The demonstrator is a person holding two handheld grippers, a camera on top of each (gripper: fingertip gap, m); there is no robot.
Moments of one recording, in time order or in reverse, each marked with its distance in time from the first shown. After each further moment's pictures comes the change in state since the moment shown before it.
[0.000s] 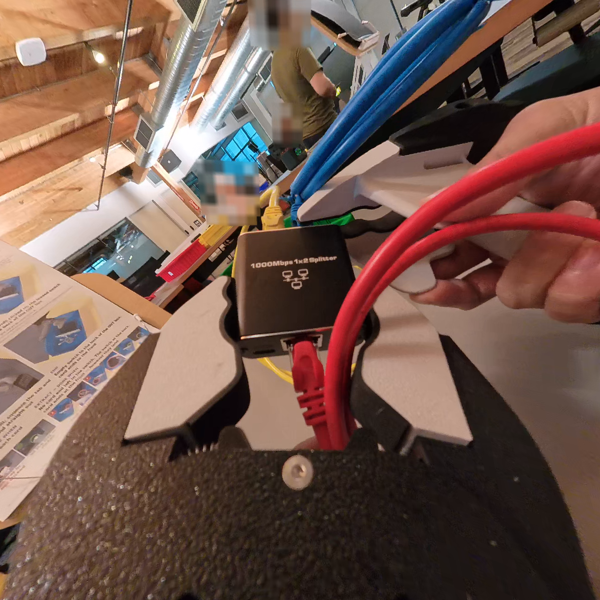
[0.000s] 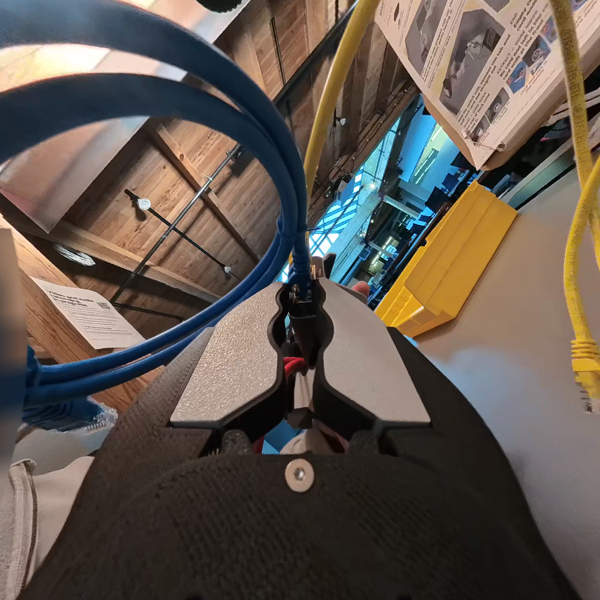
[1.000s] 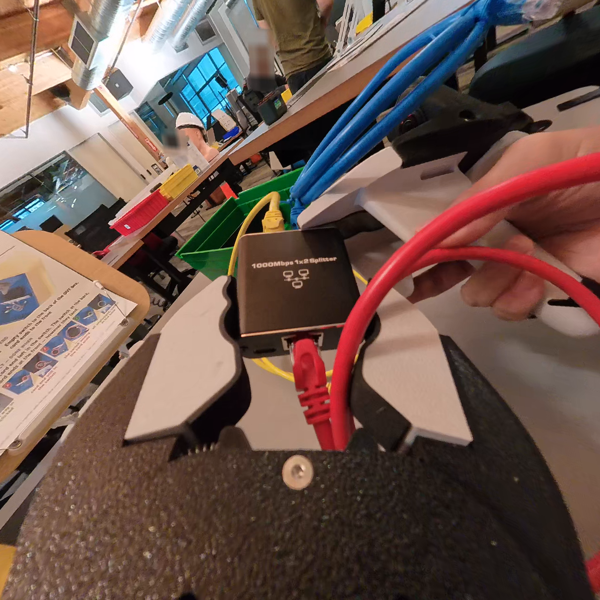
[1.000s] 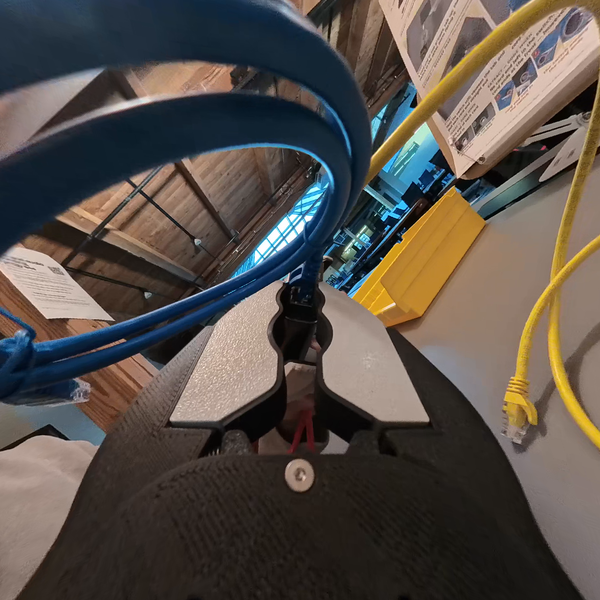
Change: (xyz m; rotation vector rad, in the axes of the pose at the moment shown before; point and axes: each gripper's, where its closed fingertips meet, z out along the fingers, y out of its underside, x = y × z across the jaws) left arm 0.005 -0.003 -0.003 -0.150 0.082 -0.112; right arm 0.001 -0.004 -0.003 -0.074 0.053 -0.132
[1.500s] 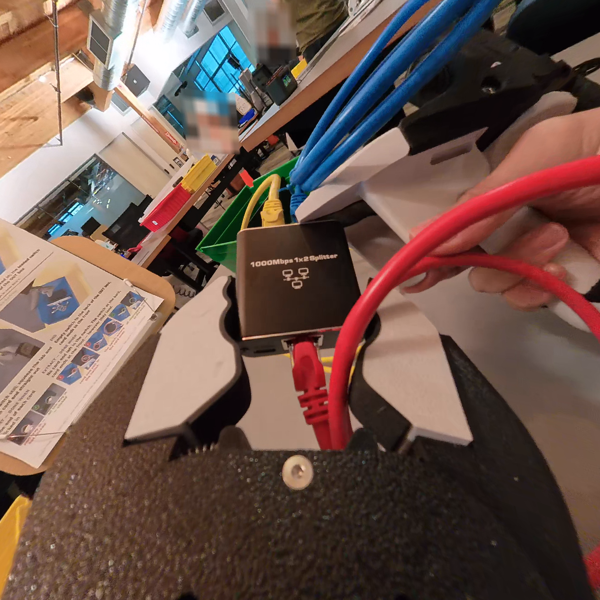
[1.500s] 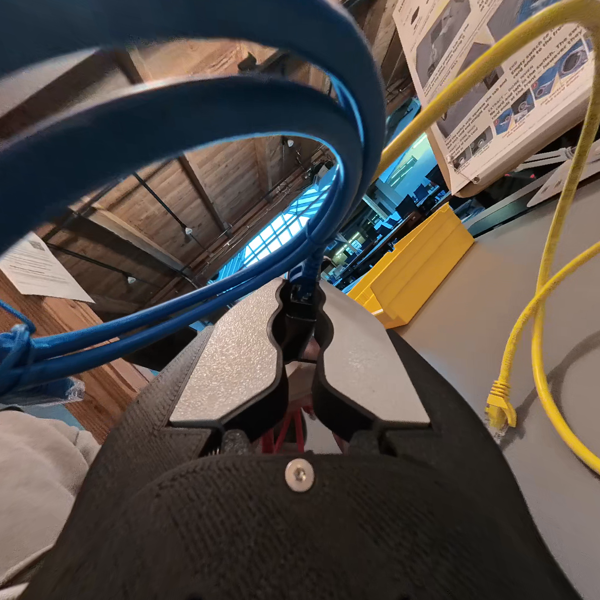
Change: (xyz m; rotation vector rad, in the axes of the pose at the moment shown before) left arm 0.000 0.005 0.002 -0.063 -0.060 0.100; right arm 0.000 0.001 -0.004 0.000 -0.008 -0.104
